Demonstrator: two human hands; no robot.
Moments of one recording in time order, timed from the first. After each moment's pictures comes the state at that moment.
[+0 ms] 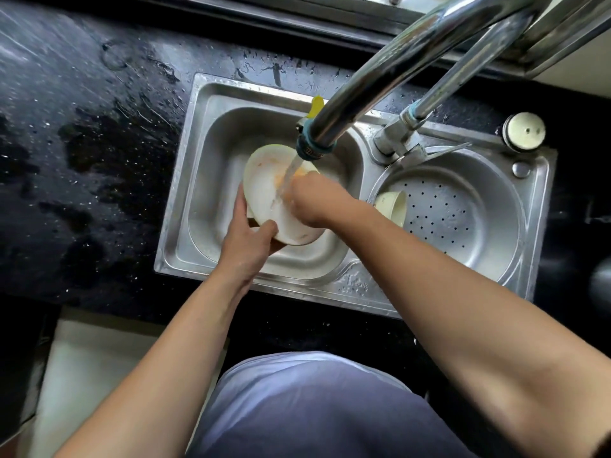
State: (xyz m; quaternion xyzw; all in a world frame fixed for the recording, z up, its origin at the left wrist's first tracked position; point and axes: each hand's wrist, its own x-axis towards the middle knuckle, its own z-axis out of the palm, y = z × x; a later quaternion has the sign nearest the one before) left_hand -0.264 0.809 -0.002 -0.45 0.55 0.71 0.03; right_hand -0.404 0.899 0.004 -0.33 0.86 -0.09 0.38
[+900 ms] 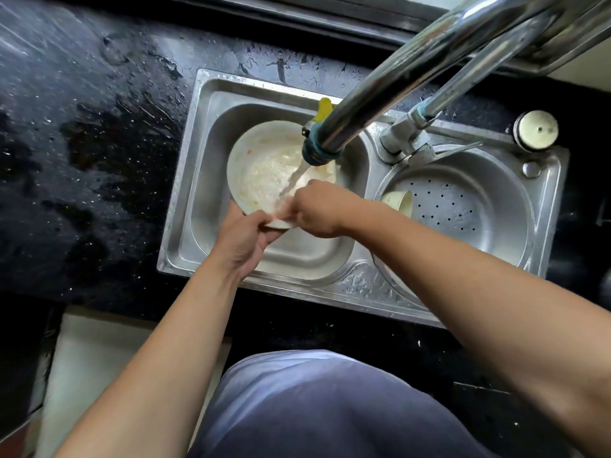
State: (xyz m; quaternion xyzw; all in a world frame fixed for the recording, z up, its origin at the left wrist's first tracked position) left_hand -0.281 0.794 -0.015 -0.47 0.37 0.80 0.02; right_hand -0.407 0.908 0.004 -0.48 0.80 -0.02 0.36
